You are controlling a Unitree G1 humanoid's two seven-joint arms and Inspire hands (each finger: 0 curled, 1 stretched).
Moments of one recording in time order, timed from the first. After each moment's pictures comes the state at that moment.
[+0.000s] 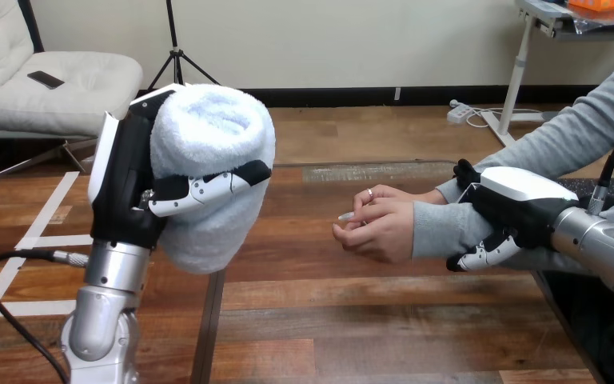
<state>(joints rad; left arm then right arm) -0.34 0.16 0.14 0.59 -0.13 -0.83 -0.27 -0.82 -0.63 0.46 1.27 -0.60 -0.62 0.11</state>
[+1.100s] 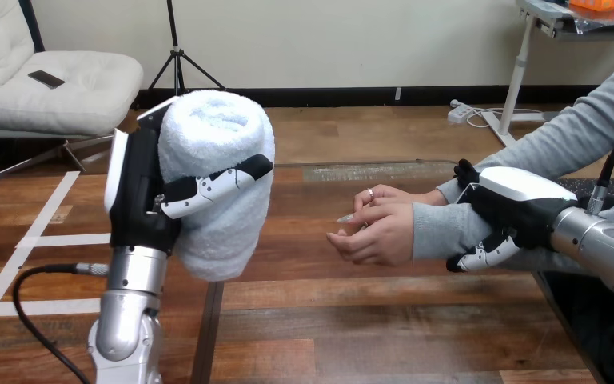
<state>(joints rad) -0.39 0.10 0.14 0.73 -0.12 -0.82 -0.18 -0.82 -0.63 0.46 1.27 -0.60 -0.63 0.12</state>
